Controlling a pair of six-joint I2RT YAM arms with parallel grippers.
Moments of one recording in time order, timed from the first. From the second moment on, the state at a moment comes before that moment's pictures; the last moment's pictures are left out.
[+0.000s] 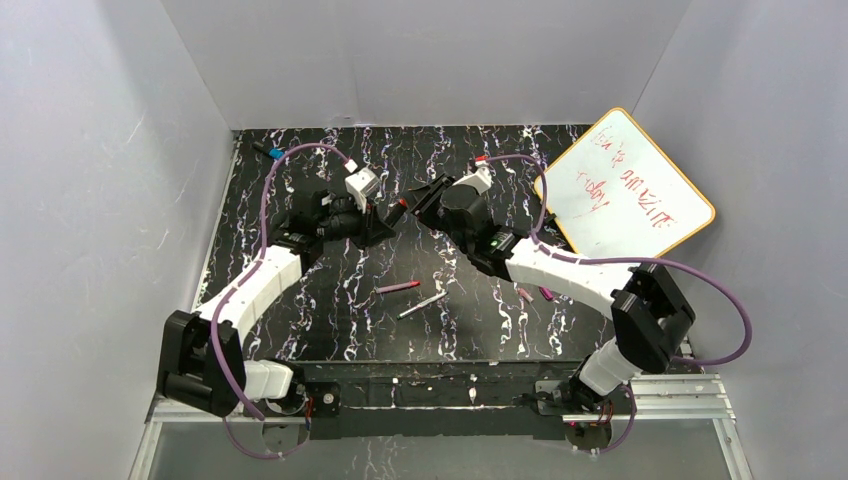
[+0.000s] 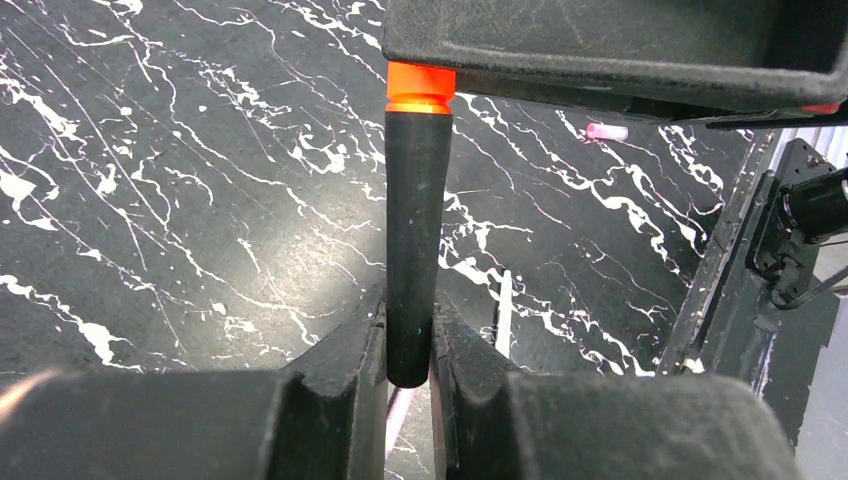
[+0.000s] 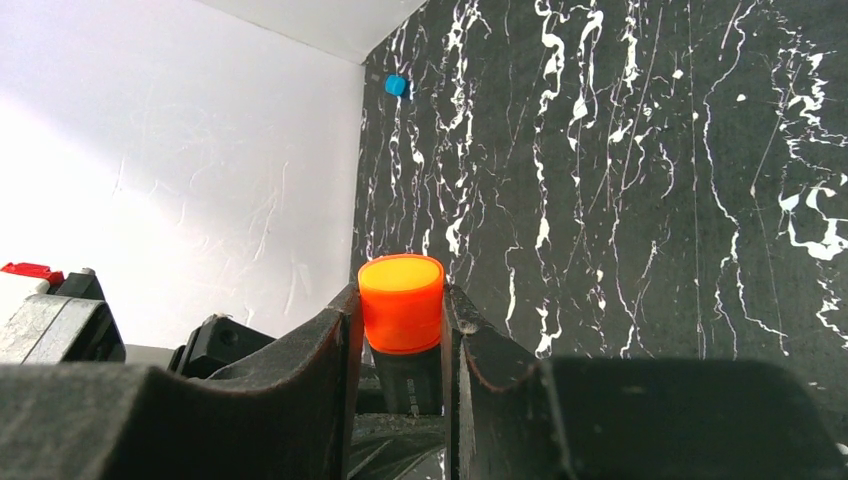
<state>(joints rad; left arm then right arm) -0.32 1.29 0.85 -0.05 0.68 0.03 0.91 1.55 1.09 0.19 0.35 1.13</state>
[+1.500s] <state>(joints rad) -0.26 1.24 0.84 0.53 0.60 0.08 1.13 1.69 1.18 0.00 0.00 0.91</state>
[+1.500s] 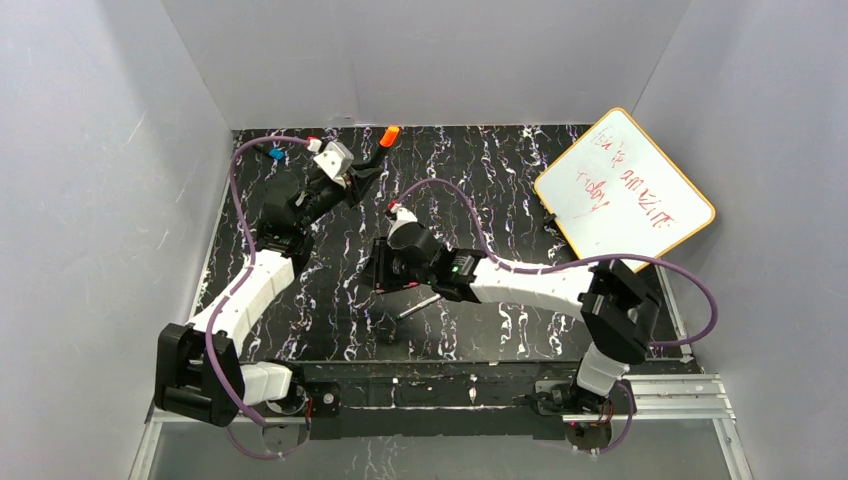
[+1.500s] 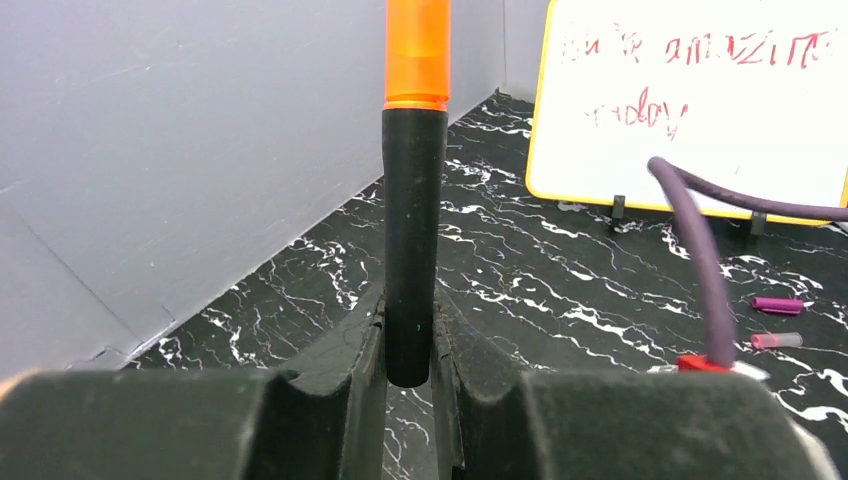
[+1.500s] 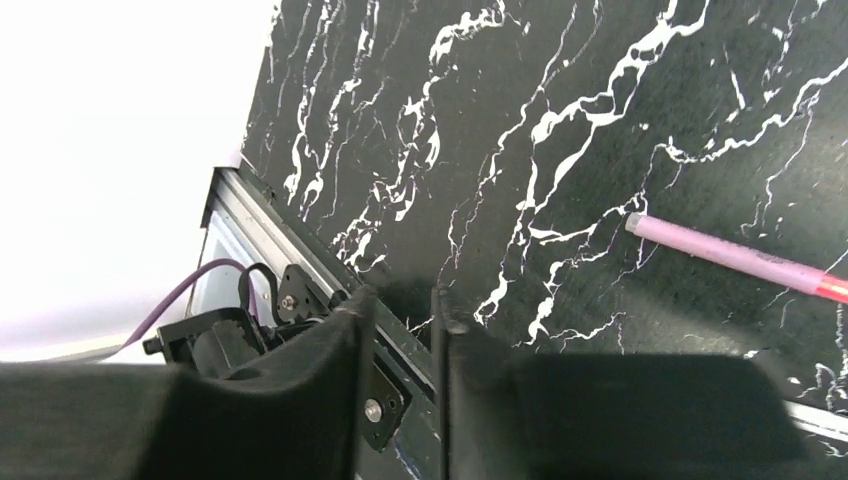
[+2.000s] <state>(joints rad) -0.26 1.28 0.84 0.54 0.81 -0.08 0.72 1.14 0.76 0.31 -0.13 0.50</state>
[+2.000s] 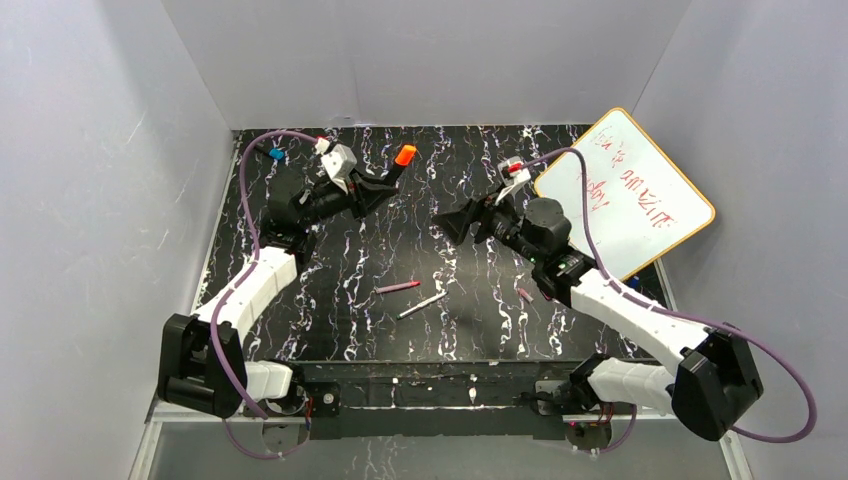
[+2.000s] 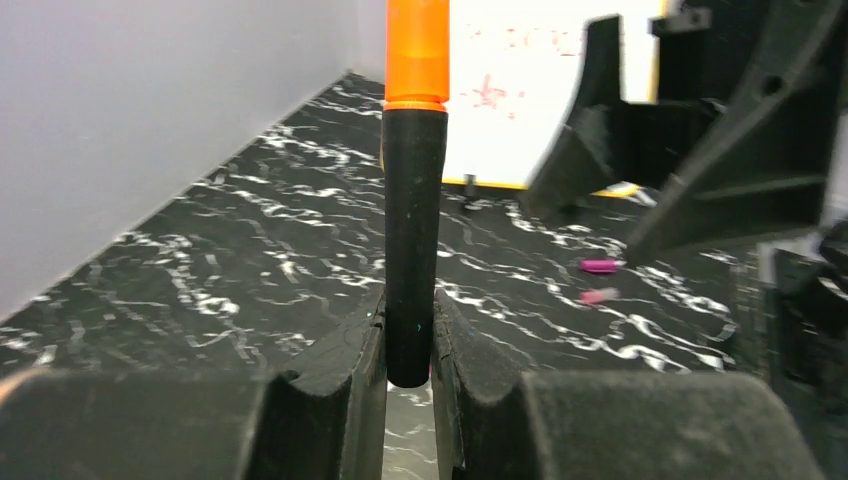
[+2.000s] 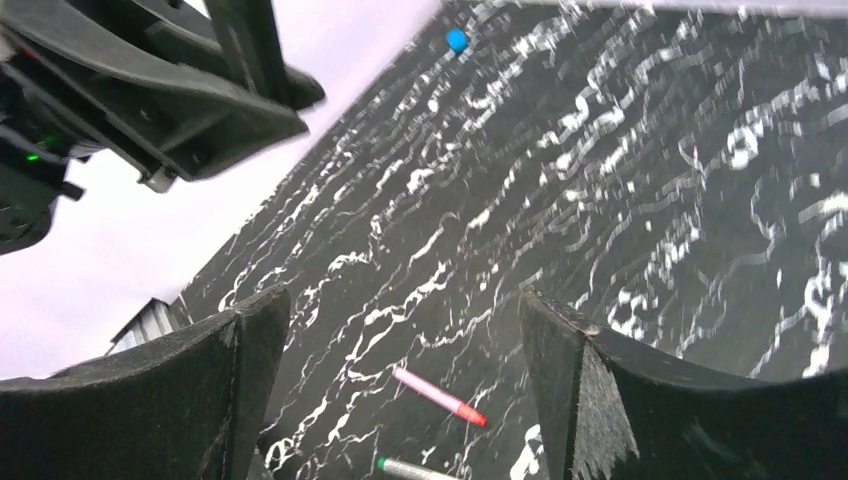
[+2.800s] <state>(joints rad) -0.26 1.32 0.84 0.68 1.14 -0.40 0.60 1.56 0.95 1.26 -0.74 0.43</state>
